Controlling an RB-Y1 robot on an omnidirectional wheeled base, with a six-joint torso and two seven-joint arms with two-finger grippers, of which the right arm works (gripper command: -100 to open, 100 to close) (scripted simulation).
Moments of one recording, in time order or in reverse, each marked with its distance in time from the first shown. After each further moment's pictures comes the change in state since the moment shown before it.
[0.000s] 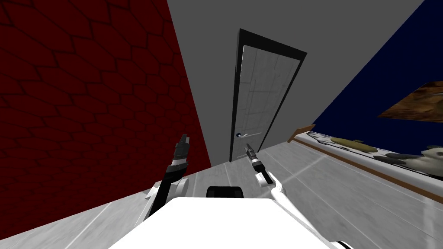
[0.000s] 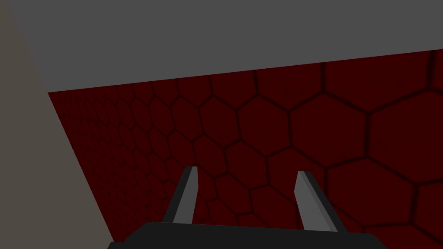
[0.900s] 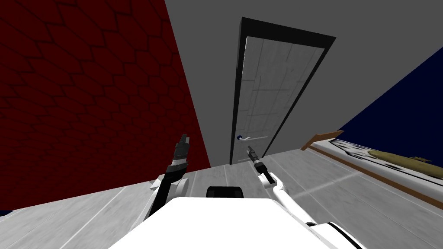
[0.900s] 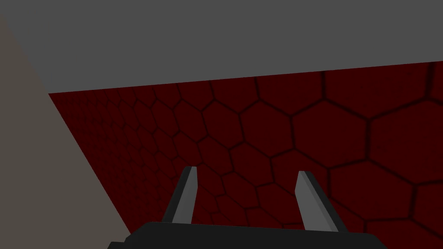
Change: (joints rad) arm -0.084 -0.052 0.028 0.228 -0.013 -0.025 -0.059
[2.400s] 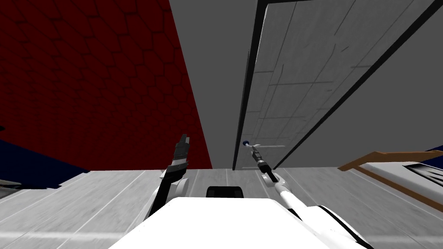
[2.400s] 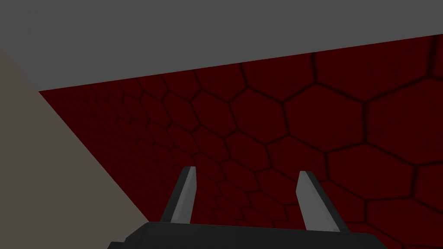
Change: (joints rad) arm -0.113 -0.026 -0.063 0.262 -0.015 -0.043 -0.019
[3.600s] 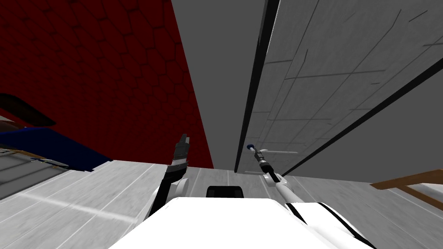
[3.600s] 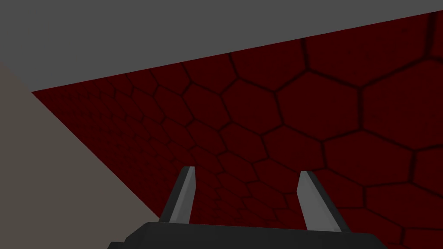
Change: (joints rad) arm -0.031 -0.007 -0.051 0.080 -0.004 -0.025 0.001
